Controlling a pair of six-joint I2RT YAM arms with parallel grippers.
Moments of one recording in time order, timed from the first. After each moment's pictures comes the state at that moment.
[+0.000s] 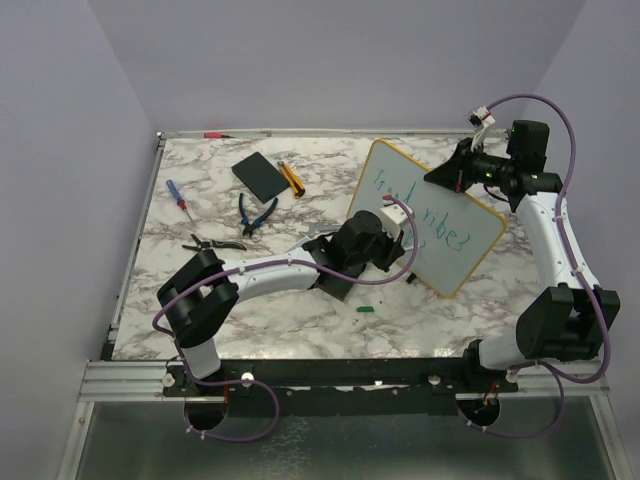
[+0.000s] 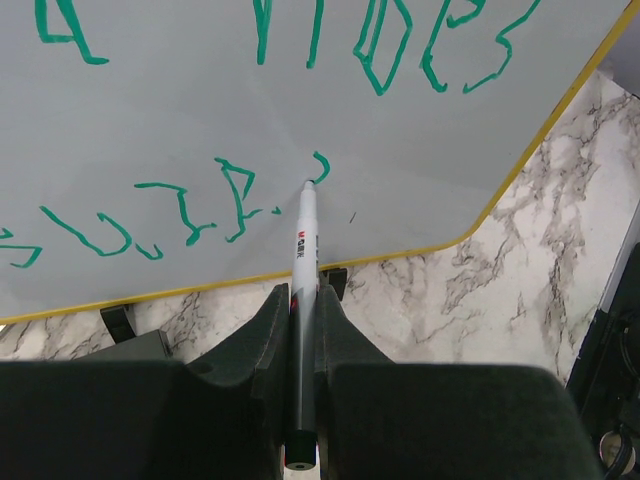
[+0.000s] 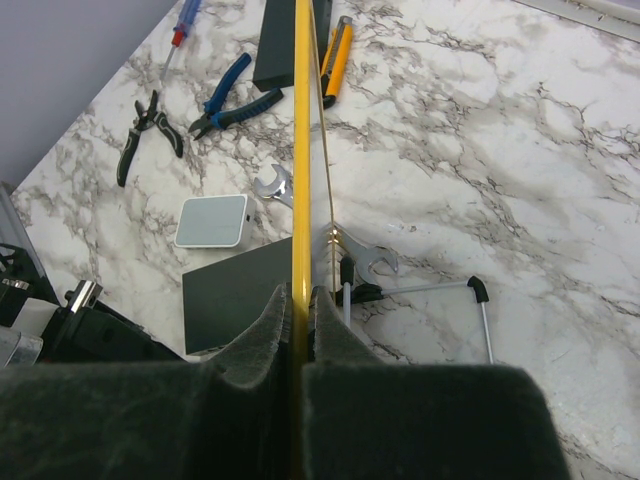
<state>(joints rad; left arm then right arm) -1.01 1.73 1.15 0.22 0.03 -0.19 -0.07 1.45 1.35 -0.48 -0.94 -0.12</state>
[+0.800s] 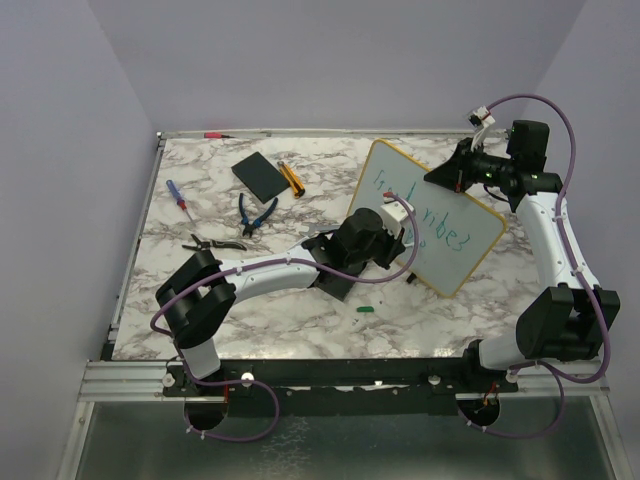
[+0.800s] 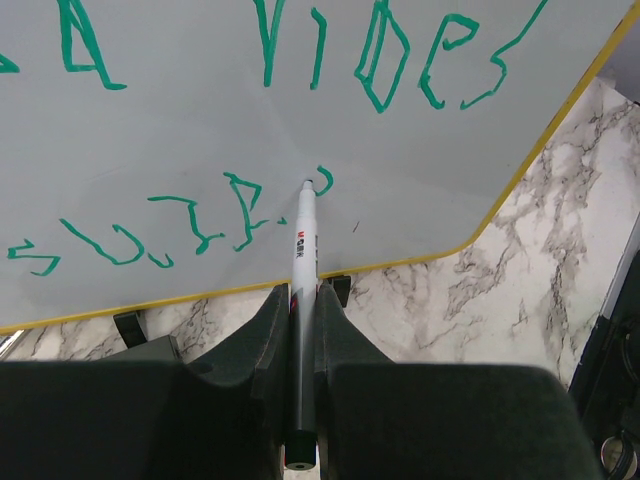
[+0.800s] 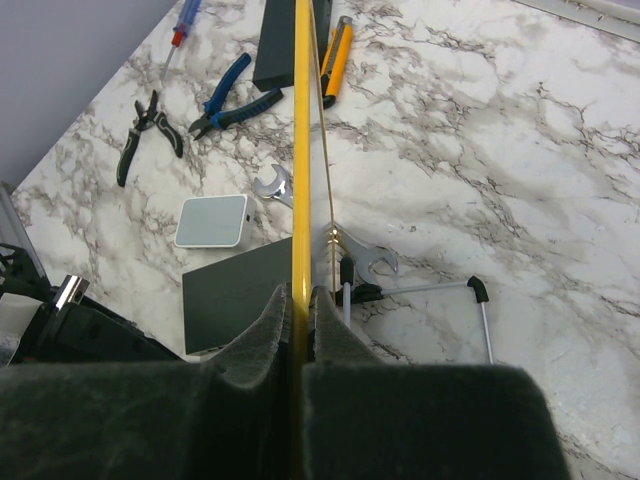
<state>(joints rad) -1.01 1.72 1.17 0.19 0.02 -0.18 -0.07 1.45 1.35 -0.48 -0.94 -0.12</state>
